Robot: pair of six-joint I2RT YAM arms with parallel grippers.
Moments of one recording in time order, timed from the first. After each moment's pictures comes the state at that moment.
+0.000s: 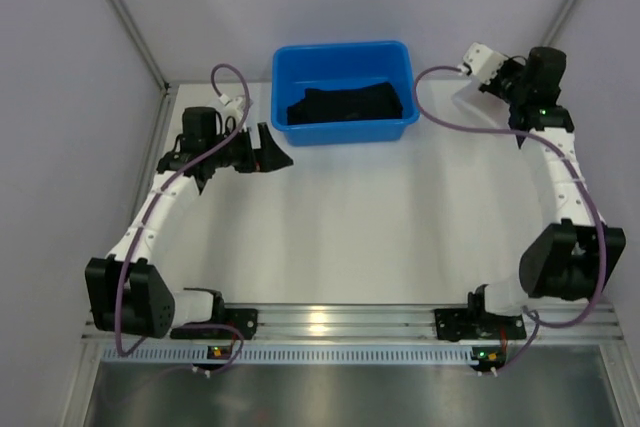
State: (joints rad) left arm -0.12 1.27 1.06 -0.42 0.68 -0.28; right arm -0.05 1.42 1.37 -0.25 -0.18 -1.12
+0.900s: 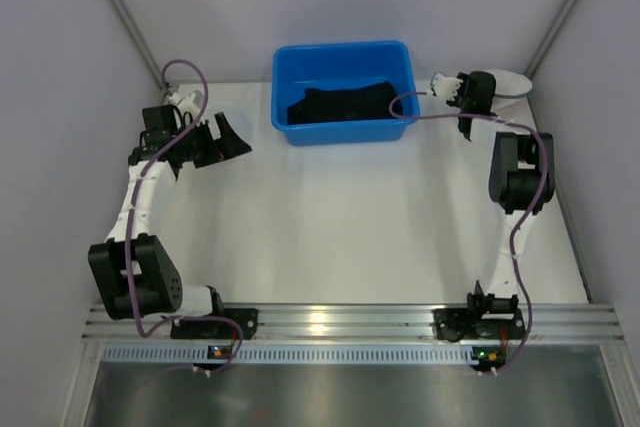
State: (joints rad) left arm 0.16 1.39 1.12 -0.47 0.64 -0.21; right arm -0.03 2.19 1.51 0.33 0.17 -1.35
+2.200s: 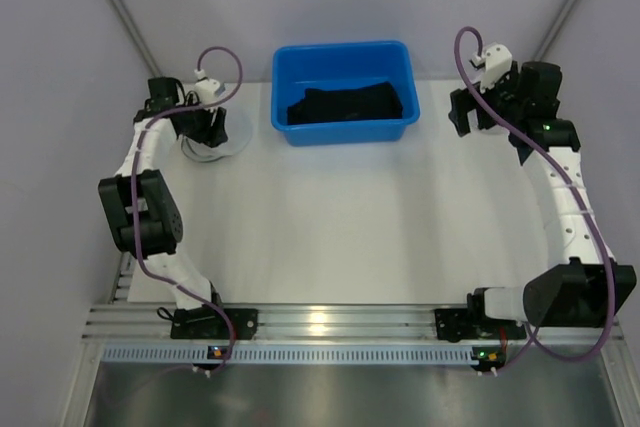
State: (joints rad) left arm 0.21 1.80 1.48 -0.55 0.50 0.51; right arm -0.01 1.32 1.38 -0.51 -0.33 -0.39
